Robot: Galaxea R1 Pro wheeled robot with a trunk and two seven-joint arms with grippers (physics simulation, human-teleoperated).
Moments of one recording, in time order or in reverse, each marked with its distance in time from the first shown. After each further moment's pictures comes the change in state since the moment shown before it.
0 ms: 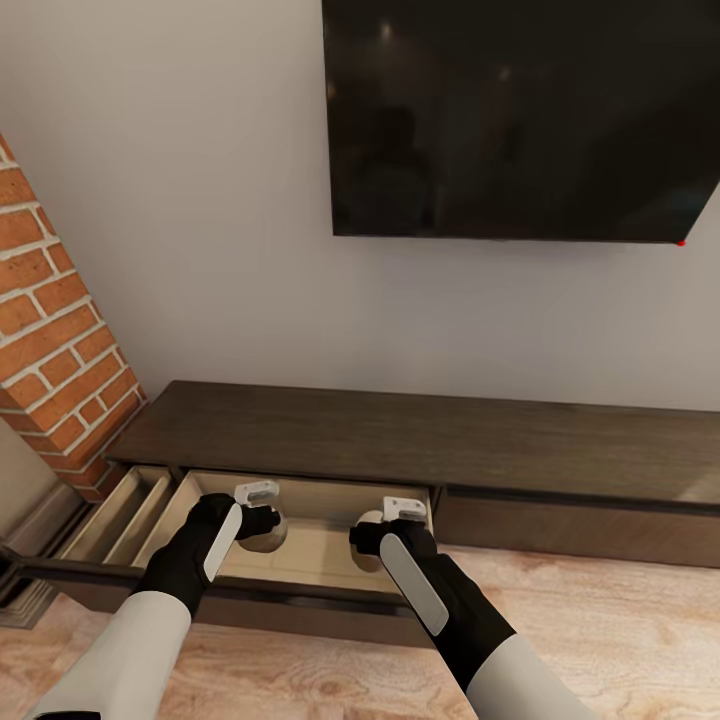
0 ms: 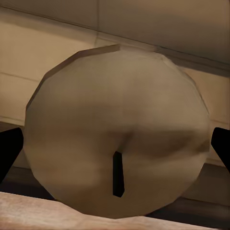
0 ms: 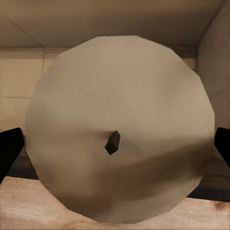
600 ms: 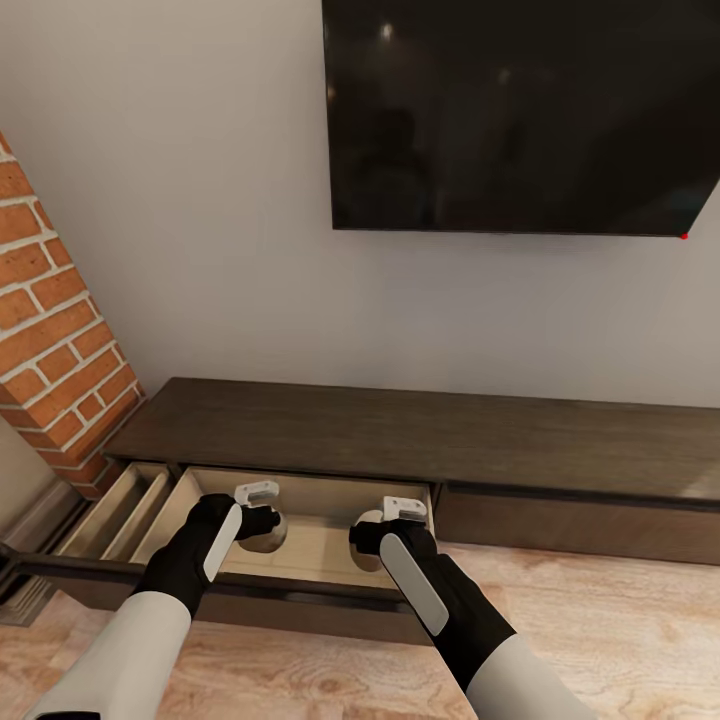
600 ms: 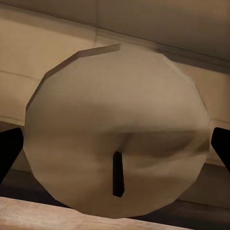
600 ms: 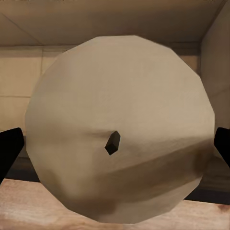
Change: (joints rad) left arm 0.001 0.000 0.000 0.000 0.001 0.000 0.000; right arm 0.000 0.000 0.000 0.000 -0.005 -0.004 0.001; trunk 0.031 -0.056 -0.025
